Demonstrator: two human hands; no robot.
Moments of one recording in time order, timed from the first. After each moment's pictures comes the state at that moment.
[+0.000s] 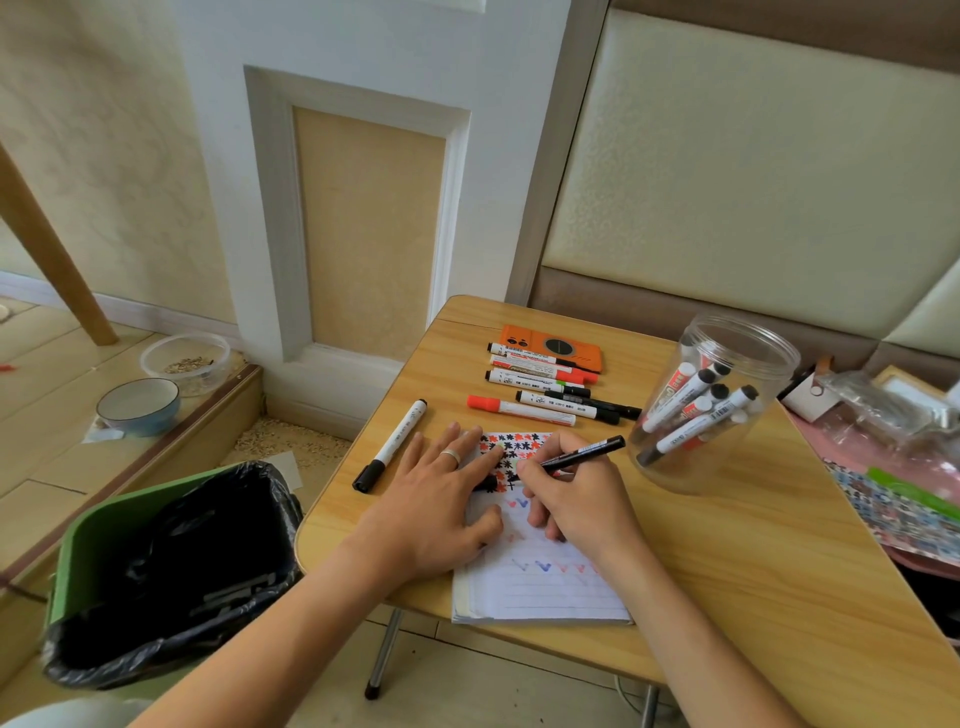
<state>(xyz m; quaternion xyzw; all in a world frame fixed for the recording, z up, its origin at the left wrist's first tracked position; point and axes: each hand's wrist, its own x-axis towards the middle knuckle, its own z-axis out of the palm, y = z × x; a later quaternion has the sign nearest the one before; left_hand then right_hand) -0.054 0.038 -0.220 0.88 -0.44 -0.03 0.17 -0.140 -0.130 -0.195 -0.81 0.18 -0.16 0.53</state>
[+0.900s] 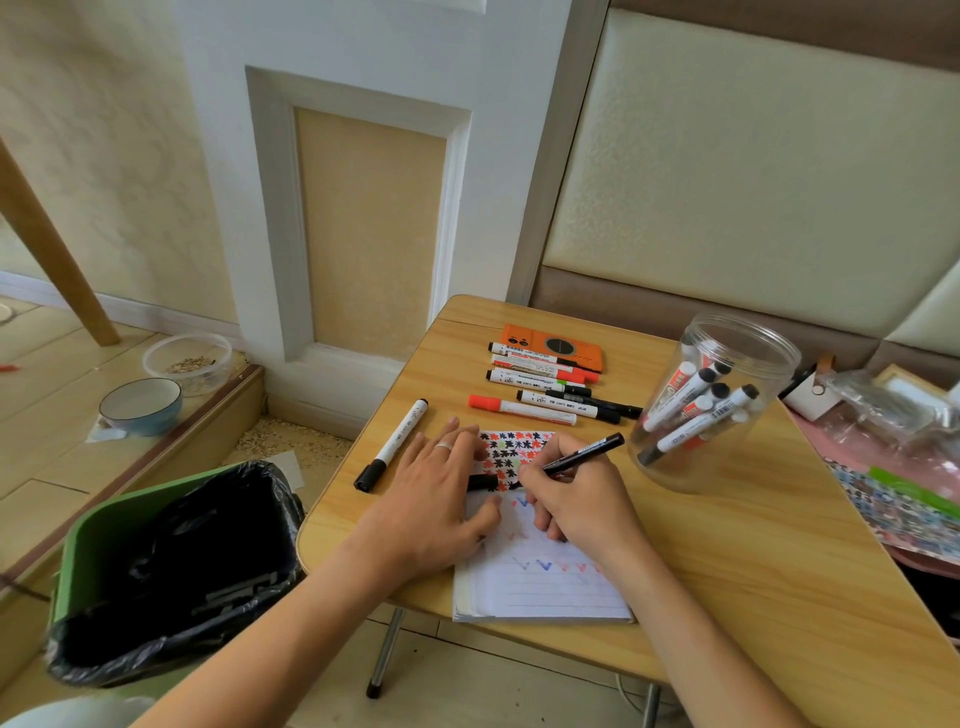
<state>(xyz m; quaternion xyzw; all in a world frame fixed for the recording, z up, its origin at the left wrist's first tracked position) -0.056 0.040 -0.223 0.86 -0.43 0.02 0.27 -0.140 -0.132 -0.196 -0.81 0.18 -0.14 0.53</state>
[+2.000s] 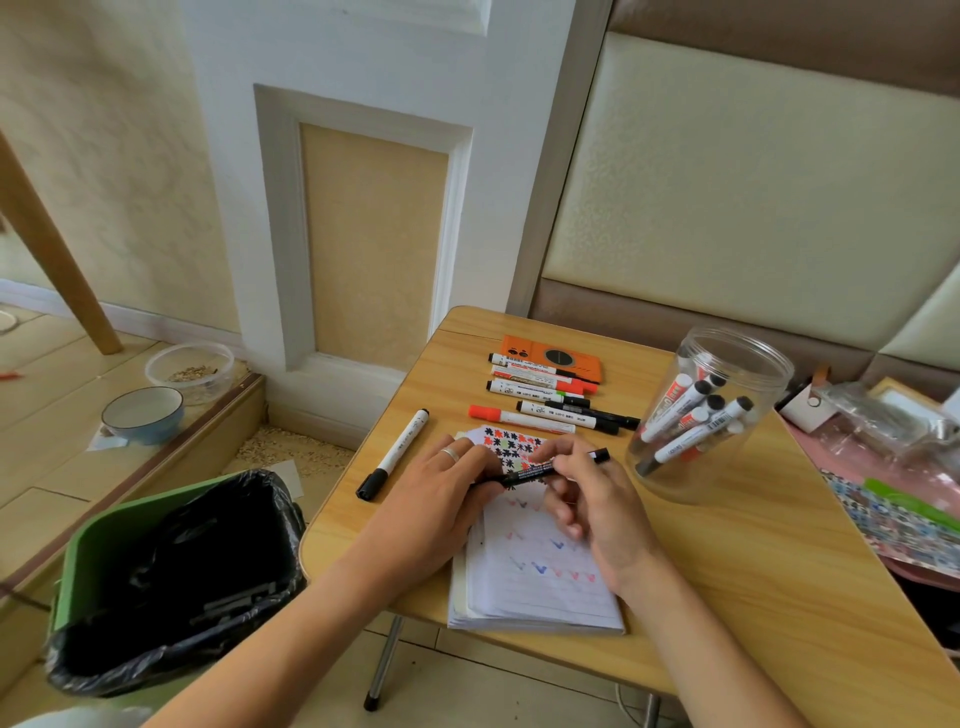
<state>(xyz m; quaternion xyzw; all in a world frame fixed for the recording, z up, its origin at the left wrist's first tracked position) -0.059 0.042 -0.217 0.80 -0.47 0.15 0.33 -0.150 -0.137 -0.185 -0.67 0.12 -0.13 0.72</state>
